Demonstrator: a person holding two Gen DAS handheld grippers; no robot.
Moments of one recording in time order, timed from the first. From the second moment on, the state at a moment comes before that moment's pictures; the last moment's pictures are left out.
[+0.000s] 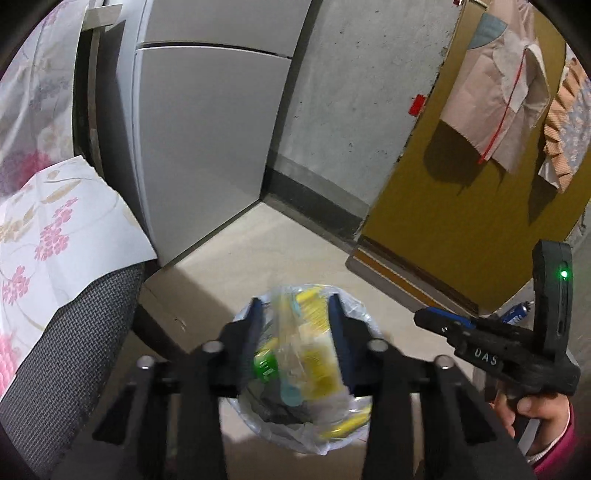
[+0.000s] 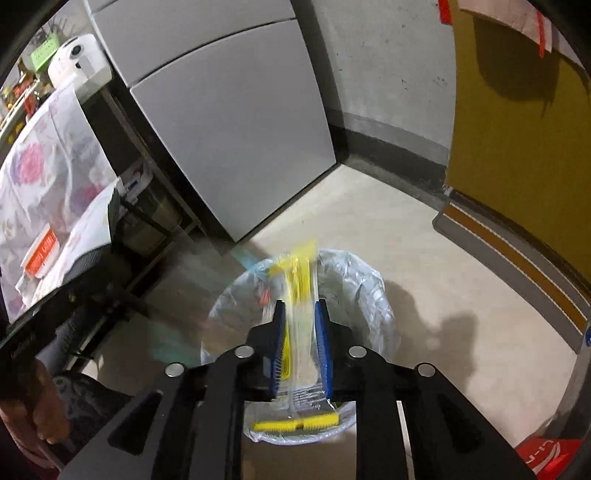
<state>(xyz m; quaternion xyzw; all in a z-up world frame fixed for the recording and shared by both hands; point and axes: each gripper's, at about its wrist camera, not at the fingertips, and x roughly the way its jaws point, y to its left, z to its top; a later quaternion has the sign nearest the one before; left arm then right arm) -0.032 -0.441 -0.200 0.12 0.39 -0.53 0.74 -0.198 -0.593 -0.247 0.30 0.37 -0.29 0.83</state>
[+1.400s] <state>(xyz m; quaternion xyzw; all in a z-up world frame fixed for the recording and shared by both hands) 0.112 0.057 -0.093 0.04 0.35 -0.04 0.94 0.104 -0.164 -0.086 -0.01 0.31 0.14 0.94</state>
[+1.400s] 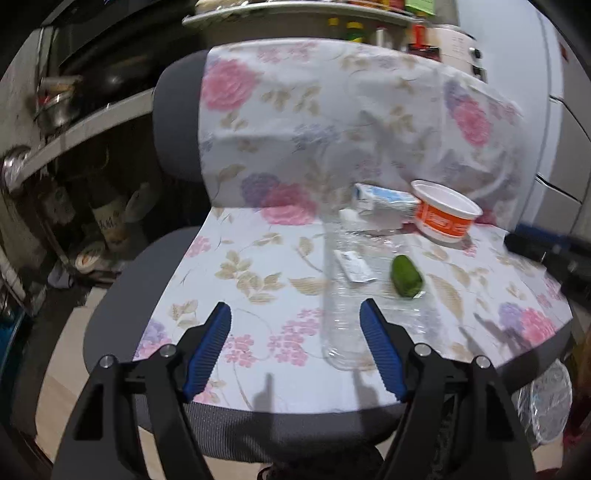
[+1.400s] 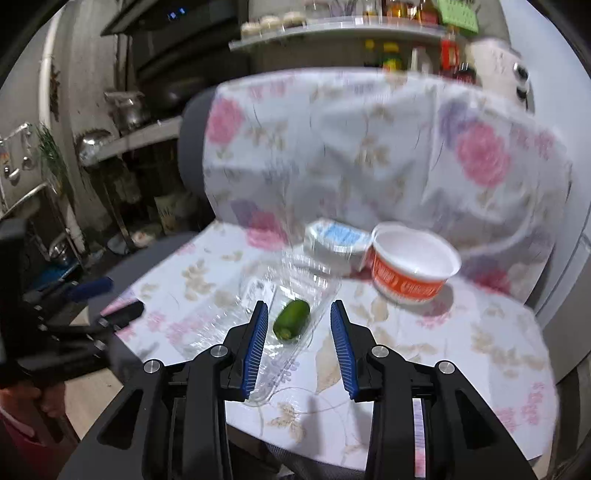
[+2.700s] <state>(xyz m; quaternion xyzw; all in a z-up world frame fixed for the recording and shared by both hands) 0.191 0.038 -0.147 0.01 0.41 -0.11 0.91 0.155 -0.144 -0.101 -0.03 0.32 0.08 0.94</state>
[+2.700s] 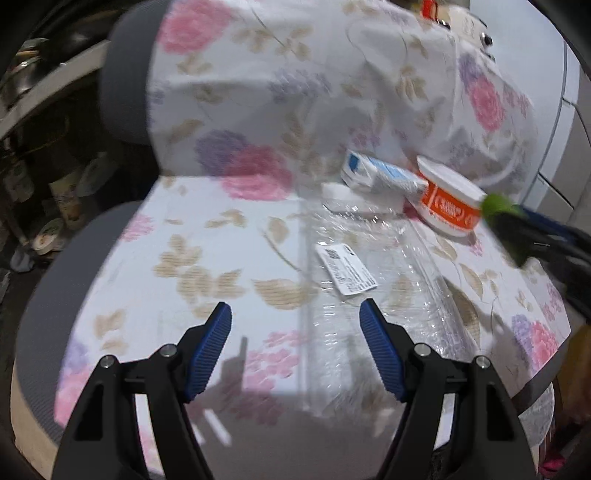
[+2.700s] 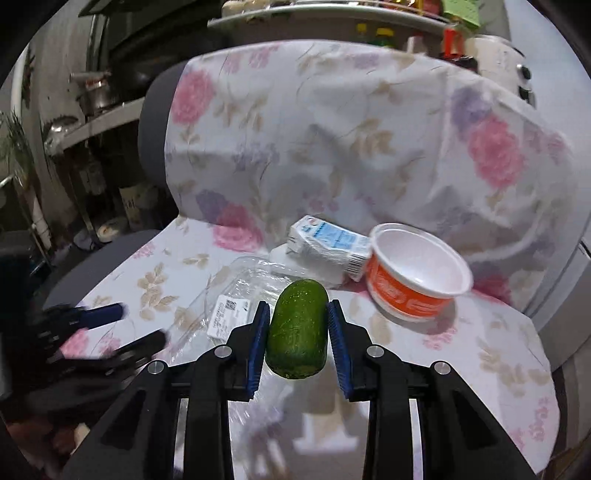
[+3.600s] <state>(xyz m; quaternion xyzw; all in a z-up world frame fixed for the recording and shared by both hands) 0.112 0.029 -0.073 -0.04 0.30 -0.12 0.95 0.079 -0.211 -0.078 0.03 0.28 0.10 0.95</state>
